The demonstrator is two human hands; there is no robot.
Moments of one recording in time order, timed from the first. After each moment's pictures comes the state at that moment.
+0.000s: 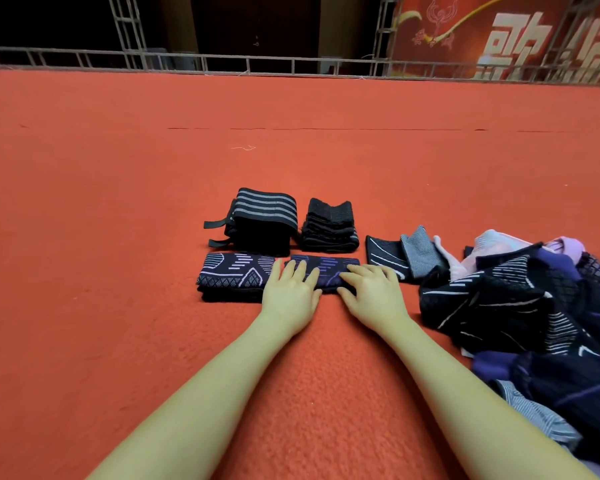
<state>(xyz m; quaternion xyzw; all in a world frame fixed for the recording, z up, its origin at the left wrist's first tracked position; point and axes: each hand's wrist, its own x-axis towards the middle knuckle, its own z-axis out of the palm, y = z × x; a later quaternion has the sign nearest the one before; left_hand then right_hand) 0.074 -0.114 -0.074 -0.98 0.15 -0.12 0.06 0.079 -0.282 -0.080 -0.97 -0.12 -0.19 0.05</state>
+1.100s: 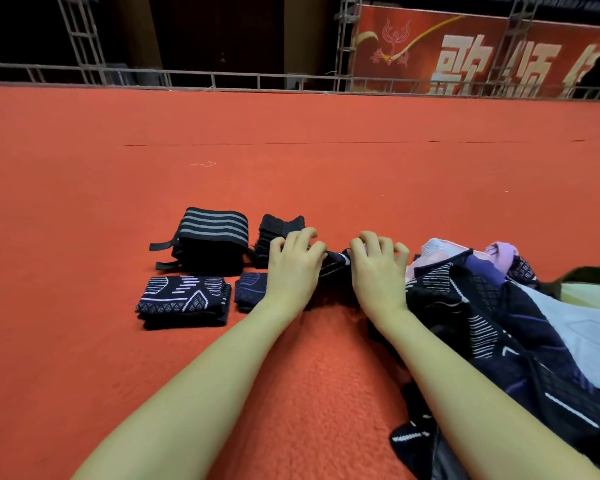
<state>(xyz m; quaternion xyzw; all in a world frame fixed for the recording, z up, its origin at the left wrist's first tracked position) 0.109 -0.198 -0.027 -0.88 0.23 -0.39 -0.14 0.095 -0.352 -0.038 -0.85 -0.03 -0.53 -0.07</state>
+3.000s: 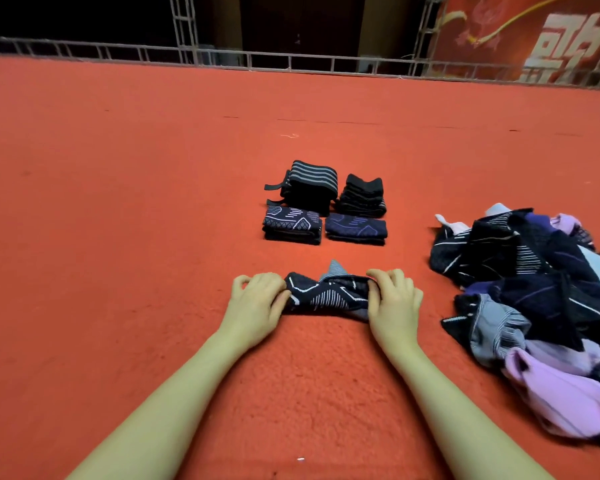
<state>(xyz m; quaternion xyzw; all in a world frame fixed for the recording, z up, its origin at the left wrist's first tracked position) -0.121 -0.002 -0.084 -0.94 0.13 -0.28 -0.16 -0.105 -0.234 -0.078 -0.91 -0.05 -0.33 0.25</state>
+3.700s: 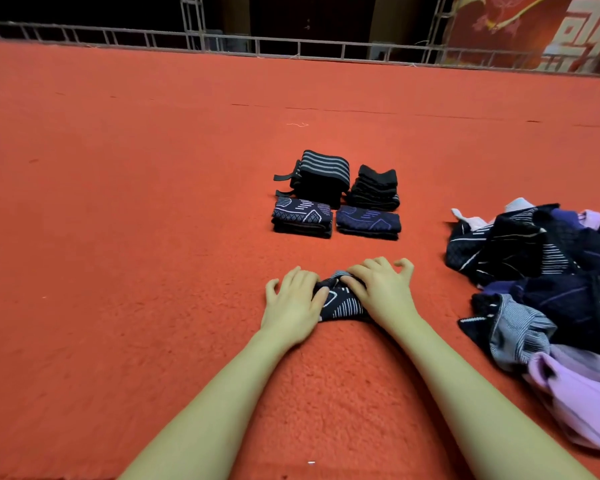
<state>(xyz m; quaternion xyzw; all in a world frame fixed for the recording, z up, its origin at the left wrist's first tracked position) -0.118 -0.051 -0.086 -0.97 0.05 -0.08 -0.22 -0.076 -0.216 -0.070 -0.96 -0.17 -0.22 0.07</state>
